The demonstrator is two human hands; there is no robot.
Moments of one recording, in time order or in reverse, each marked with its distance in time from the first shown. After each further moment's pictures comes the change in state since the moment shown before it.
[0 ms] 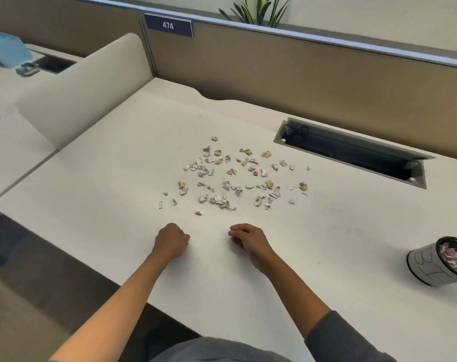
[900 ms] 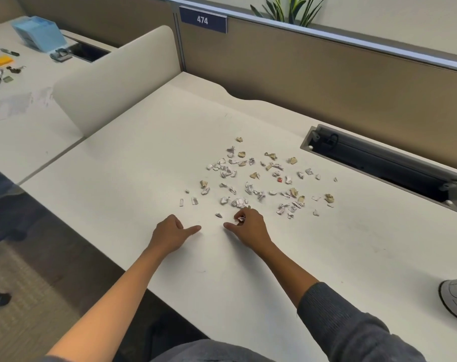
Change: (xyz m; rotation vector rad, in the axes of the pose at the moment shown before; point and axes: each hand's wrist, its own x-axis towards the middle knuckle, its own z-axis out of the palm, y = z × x) left_hand 0.021 -0.040 -0.034 -0.147 0.085 -0.084; right_hand 0.043 -0.027 0.056 -0.821 0.089 -0.331
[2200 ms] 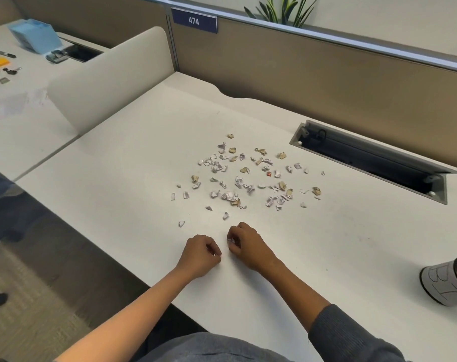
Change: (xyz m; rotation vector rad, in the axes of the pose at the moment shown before) left_hand -0.078 0.021 0.076 -0.028 -0.158 0.286; right_hand -0.058 0.041 -0.018 -0.271 -0.169 -0.346
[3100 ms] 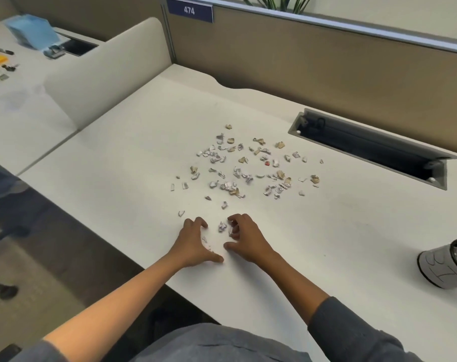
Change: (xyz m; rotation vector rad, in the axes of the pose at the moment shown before) left_hand -0.008 -0.006 -0.015 0.190 -0.081 -0.034; right_hand -0.016 -0.002 0.007 0.242 -0.009 0.127
